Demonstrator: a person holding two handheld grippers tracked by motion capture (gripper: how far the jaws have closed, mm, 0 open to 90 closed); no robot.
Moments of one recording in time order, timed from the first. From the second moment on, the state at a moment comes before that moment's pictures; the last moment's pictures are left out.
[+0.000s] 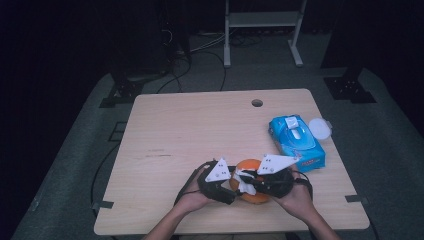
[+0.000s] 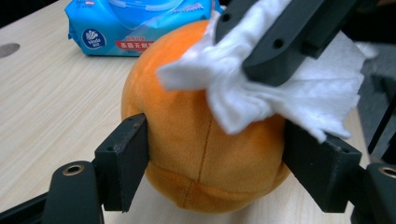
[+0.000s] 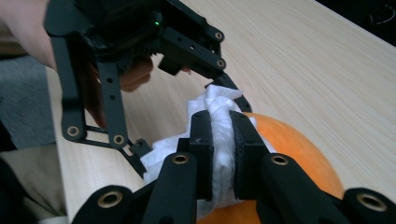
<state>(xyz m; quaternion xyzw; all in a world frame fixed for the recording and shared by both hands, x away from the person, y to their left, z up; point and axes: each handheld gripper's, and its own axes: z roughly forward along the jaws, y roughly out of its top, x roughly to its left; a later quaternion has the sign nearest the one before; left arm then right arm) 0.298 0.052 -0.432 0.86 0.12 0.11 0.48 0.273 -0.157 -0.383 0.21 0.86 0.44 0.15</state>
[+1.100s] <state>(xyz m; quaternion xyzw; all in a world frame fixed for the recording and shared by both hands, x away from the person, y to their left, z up) 0.309 0.063 -0.434 0.85 0.12 0.10 0.50 0.288 -0.178 -0.401 0.25 0.85 0.46 0.11</state>
